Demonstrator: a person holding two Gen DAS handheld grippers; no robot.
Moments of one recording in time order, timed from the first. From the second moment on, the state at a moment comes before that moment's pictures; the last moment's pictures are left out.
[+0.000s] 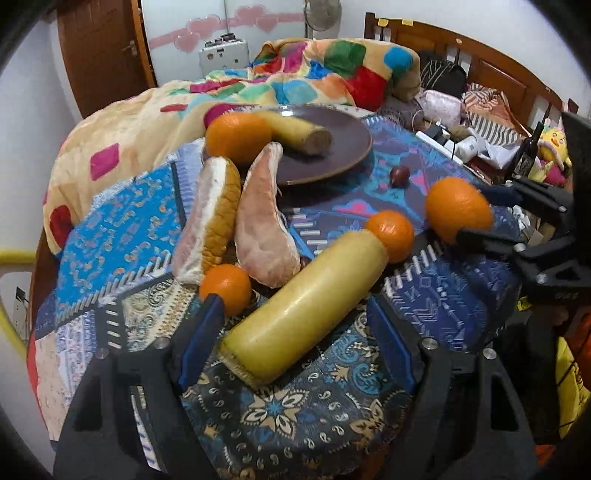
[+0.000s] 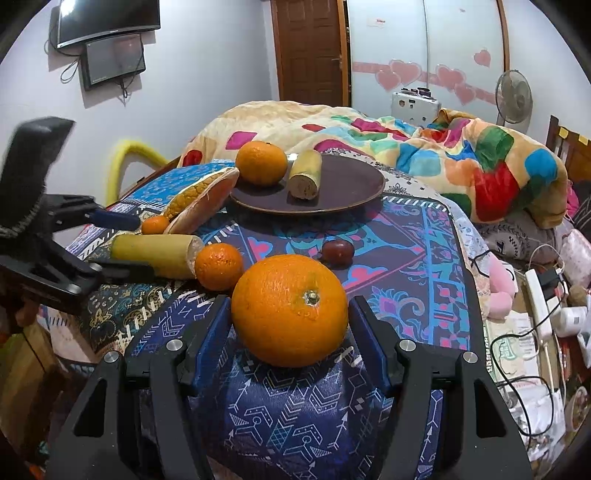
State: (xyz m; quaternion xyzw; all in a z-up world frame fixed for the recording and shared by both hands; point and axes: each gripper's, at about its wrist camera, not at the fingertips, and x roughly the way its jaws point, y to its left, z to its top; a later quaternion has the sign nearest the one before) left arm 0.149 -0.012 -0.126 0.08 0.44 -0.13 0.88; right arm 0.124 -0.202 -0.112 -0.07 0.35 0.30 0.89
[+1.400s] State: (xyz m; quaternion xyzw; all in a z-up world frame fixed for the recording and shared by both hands) left arm 0.150 -0.052 -0.122 0.10 0.52 -0.14 0.84; right arm 0.124 -0.207 -0.114 -0.07 0.35 0.32 0.88
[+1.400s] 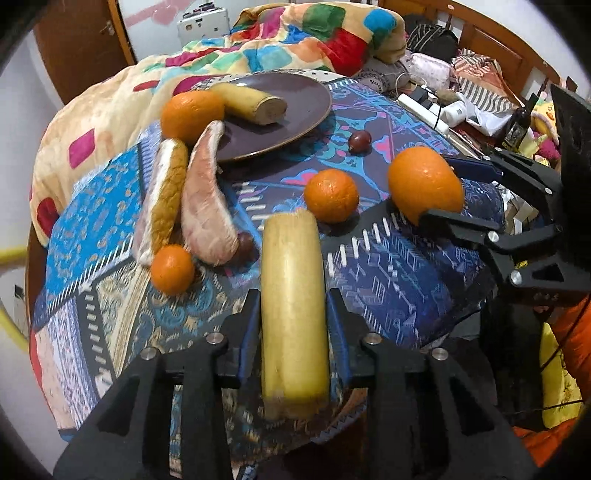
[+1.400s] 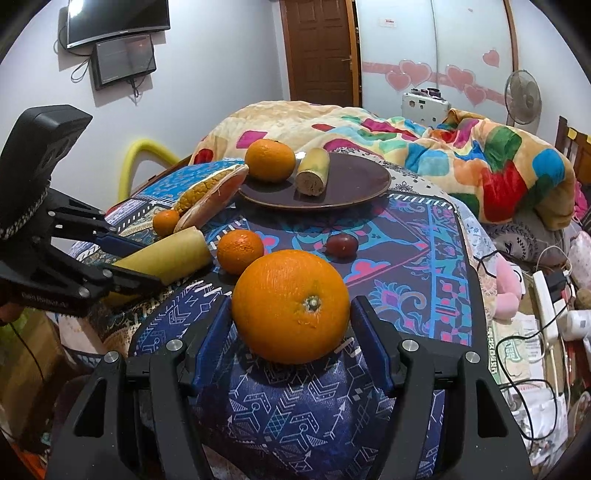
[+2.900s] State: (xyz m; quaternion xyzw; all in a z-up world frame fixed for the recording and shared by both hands) left arm 0.251 -0.039 -0.057 0.00 0.38 -0.15 0.91; right arm 0.227 -0.189 -0.055 -0.06 0.29 0.28 0.91
